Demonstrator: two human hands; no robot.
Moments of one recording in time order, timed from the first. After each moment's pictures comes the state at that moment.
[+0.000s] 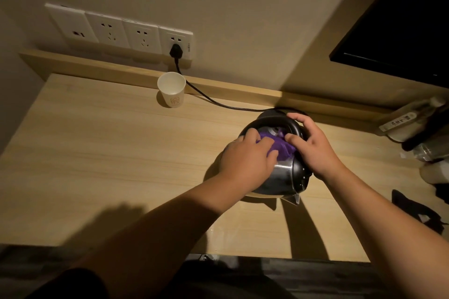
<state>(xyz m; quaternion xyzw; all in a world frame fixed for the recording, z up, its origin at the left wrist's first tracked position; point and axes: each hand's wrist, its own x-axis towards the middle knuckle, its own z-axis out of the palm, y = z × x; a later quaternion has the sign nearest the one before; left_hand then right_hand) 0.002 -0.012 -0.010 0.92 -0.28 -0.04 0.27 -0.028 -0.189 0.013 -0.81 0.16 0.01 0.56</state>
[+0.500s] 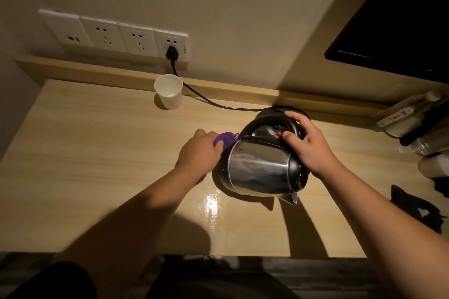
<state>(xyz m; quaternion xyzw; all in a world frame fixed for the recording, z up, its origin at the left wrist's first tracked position) 0.058 0.048 -0.060 0.94 -0.14 -0.18 0.24 -0.027 -0.184 0.014 -0.83 0.19 0.00 0.52</state>
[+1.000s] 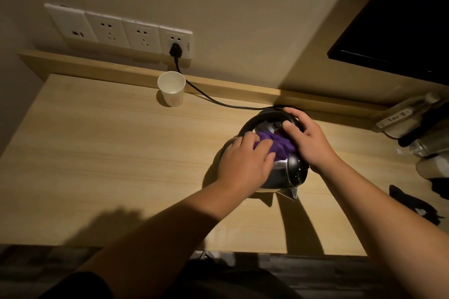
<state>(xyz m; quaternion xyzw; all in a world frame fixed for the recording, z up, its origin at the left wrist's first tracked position) -0.012 -0.001 -0.022 0.91 -0.31 0.01 0.30 -0.021 -0.181 0.013 -0.83 0.18 0.00 0.53</state>
